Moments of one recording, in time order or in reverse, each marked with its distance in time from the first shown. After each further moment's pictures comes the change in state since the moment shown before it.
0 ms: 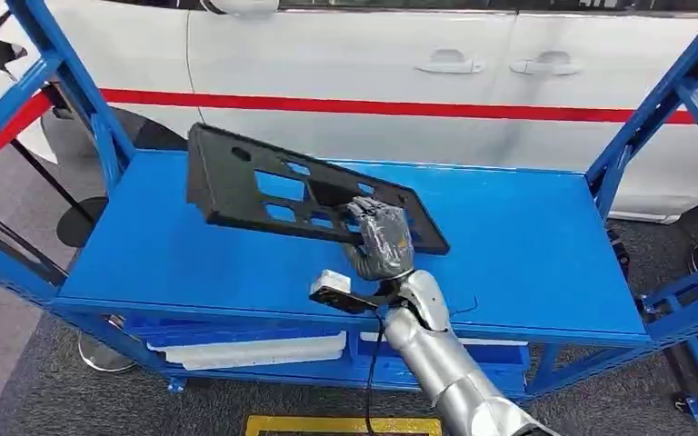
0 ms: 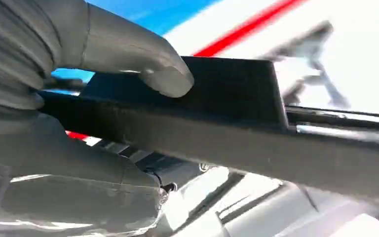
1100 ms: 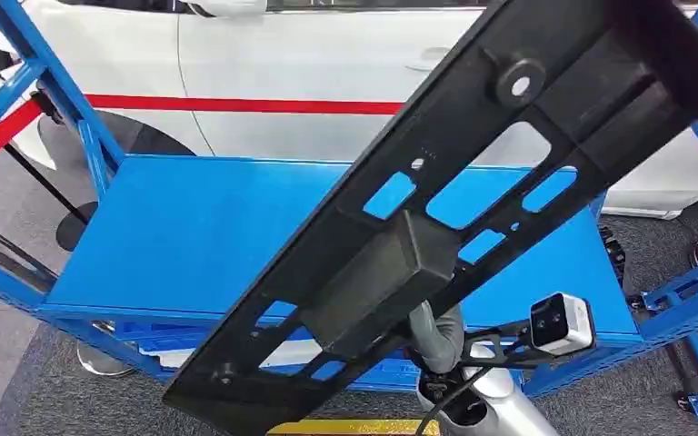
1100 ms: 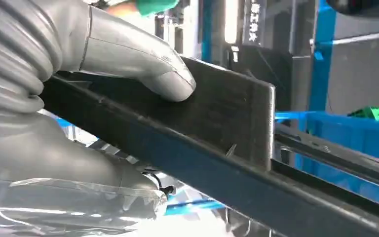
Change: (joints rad) left arm -0.036 0.013 0.019 0.000 -0.095 -0.044 -0.043; right arm 0.236 -0.312 0.305 -0.817 -1.196 0.941 -0.014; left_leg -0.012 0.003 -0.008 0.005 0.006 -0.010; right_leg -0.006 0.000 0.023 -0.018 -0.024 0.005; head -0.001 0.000
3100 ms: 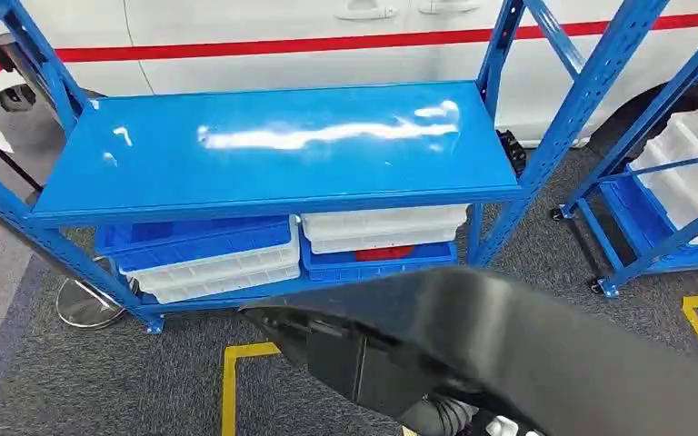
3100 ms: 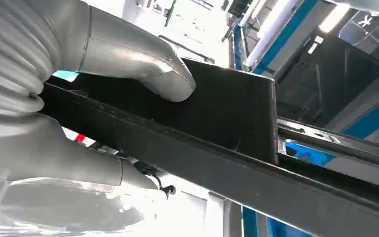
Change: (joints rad) left arm -0.035 -0.002 -0.075 -0.002 -0.188 0.008 0.100; right arm 0.132 -0.091 0.031 -0.230 0.557 -0.394 -0.036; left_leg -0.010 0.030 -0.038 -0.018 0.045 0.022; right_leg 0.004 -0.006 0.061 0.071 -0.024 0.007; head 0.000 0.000
